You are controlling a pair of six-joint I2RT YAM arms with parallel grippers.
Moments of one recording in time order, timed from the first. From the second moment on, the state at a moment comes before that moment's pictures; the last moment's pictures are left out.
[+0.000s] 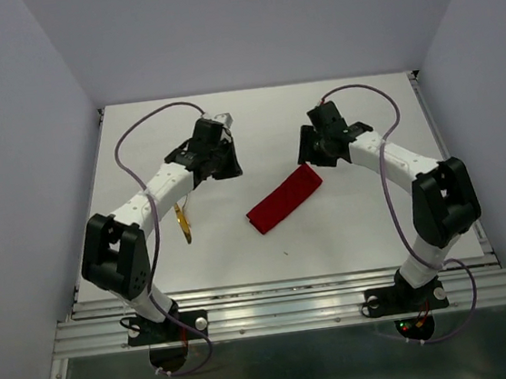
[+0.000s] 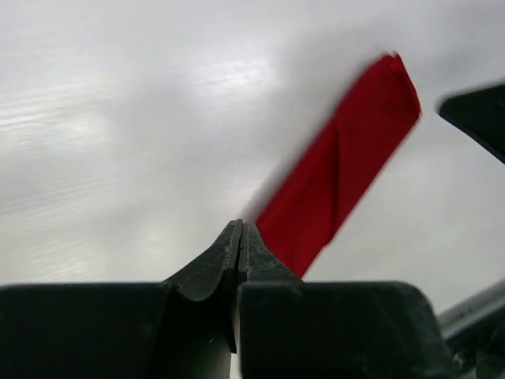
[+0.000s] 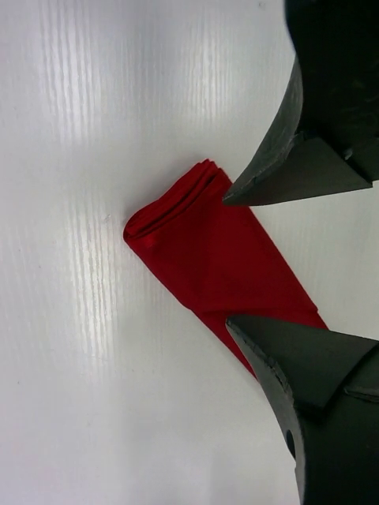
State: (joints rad) left arm -0.54 1.62 1.24 -0.44 0.14 -0.44; right arm 0.43 1.74 1.30 -0.48 0.08 0.58
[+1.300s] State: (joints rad) left arm -0.18 1.85 1.19 -0.49 -0.07 -0.37; right arm 0.43 1.32 0.97 -0.51 0.14 0.65
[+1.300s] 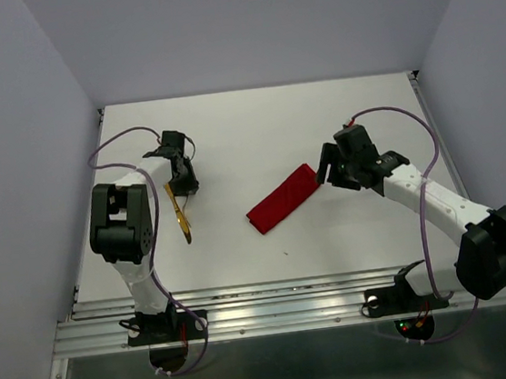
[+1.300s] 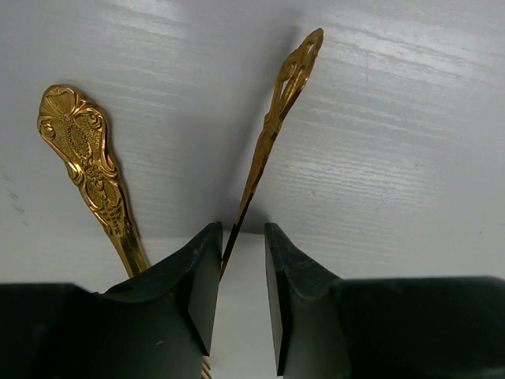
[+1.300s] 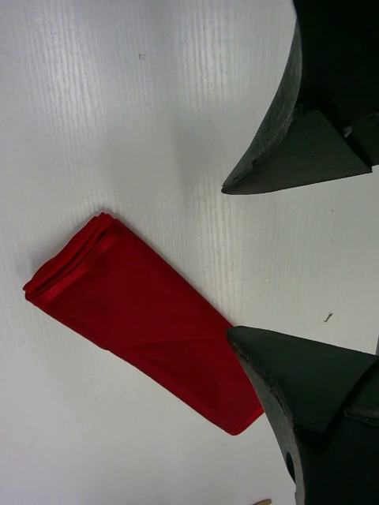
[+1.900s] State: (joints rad) left arm -0.18 1.87 1.15 -0.33 0.43 -0.38; right arm 0.43 1.32 0.99 -0.51 0.10 0.70
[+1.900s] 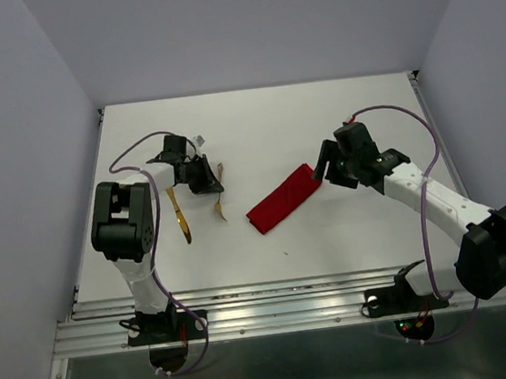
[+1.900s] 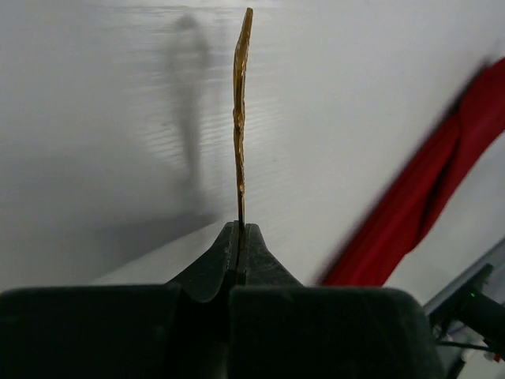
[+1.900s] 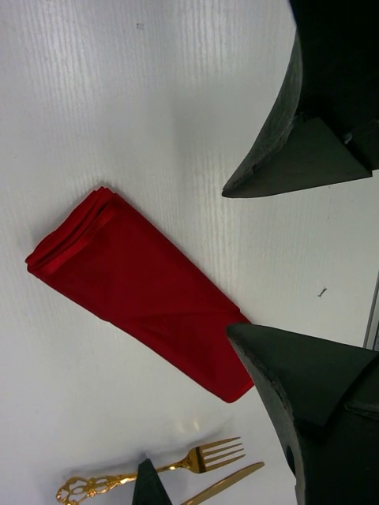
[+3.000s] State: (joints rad) left arm -0.31 1.65 1.14 -0.41 0.15 -0.32; right arm 0.43 1.26 0.97 -0.50 0.09 0.72
